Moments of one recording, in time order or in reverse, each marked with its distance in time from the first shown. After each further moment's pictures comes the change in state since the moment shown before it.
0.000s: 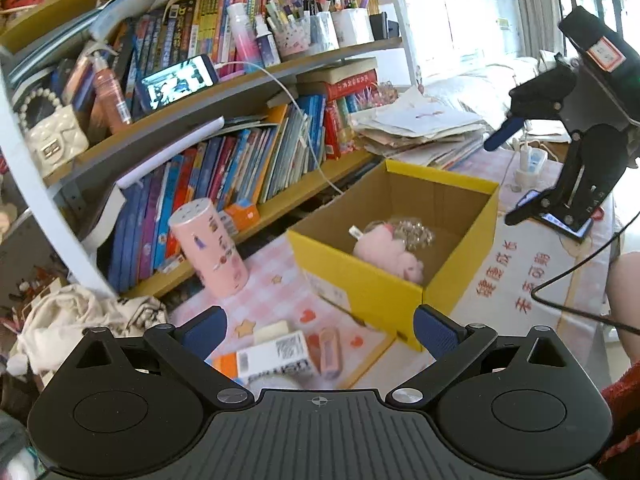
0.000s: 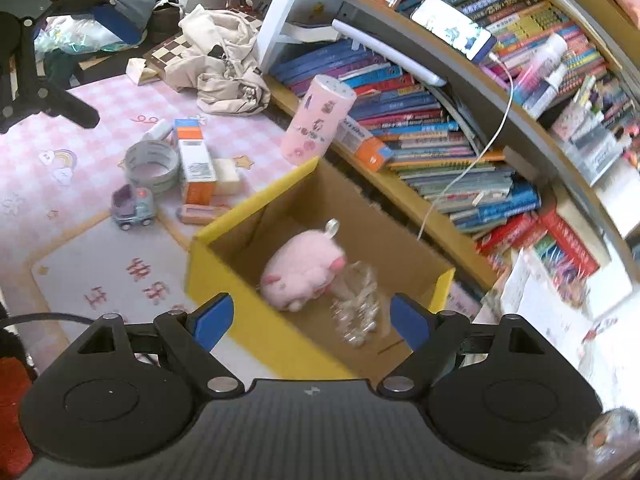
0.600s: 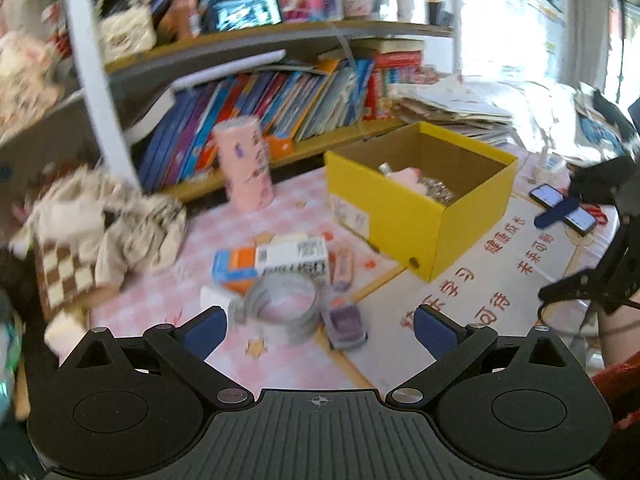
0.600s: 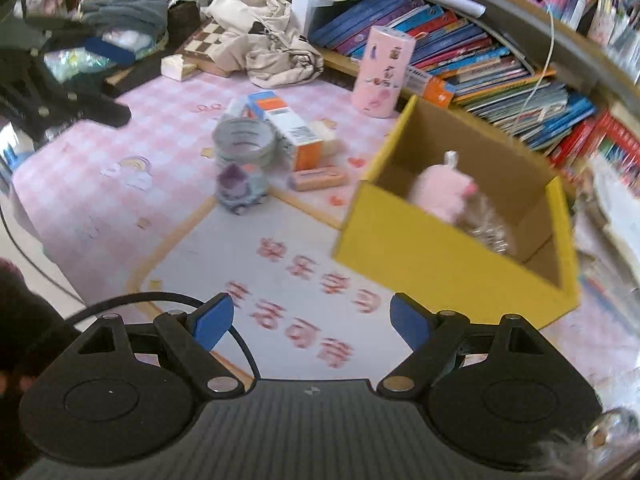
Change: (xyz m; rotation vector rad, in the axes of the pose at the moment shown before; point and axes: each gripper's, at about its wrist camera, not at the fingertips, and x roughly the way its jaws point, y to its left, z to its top) left arm -0.028 0.026 -0.085 -0.235 0.070 0.017; right arm 0.014 0.108 -0.011 0.261 0.067 0.158
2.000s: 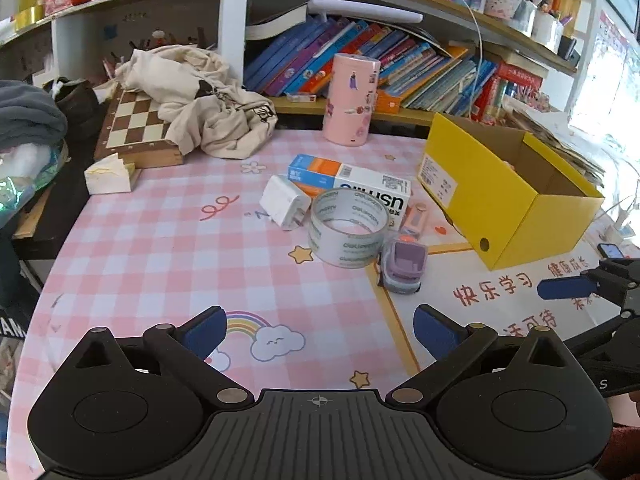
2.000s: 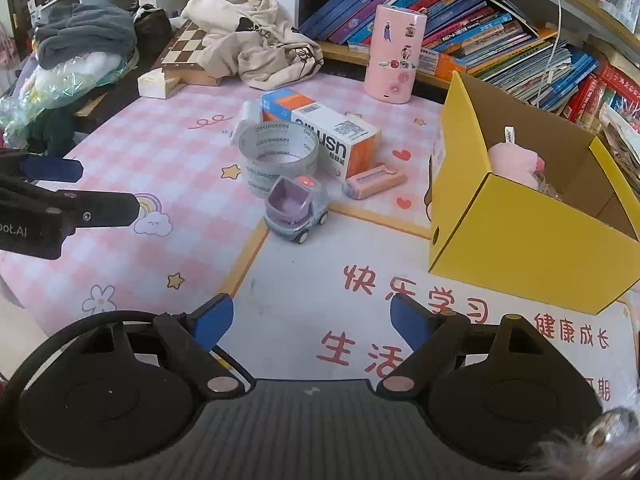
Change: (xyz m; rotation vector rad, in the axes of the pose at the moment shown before) left arm 0.015 0.016 -0.067 -0.374 0.054 0.152; right arm 0.070 0.078 0.024 0.170 -0.012 -0.059
